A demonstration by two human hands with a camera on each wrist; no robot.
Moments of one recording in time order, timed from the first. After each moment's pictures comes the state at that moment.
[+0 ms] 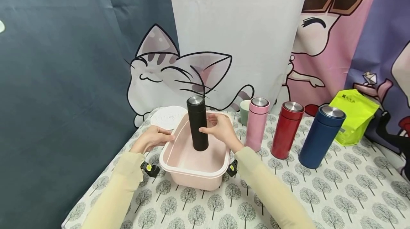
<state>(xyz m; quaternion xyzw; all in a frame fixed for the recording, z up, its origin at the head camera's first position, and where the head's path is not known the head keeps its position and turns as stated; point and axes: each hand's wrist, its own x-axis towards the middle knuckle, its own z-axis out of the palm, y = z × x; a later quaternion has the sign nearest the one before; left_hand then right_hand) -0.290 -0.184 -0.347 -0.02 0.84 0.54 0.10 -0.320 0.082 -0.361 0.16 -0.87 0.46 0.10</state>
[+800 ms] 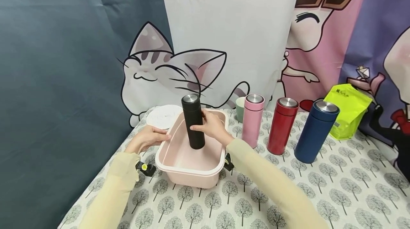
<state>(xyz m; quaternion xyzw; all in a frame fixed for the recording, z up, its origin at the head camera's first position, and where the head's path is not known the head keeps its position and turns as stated) -0.293 -0.186 -0.349 -0.01 0.83 0.55 0.11 -0.336 0.065 -0.365 0.20 -0.87 0.44 0.07</state>
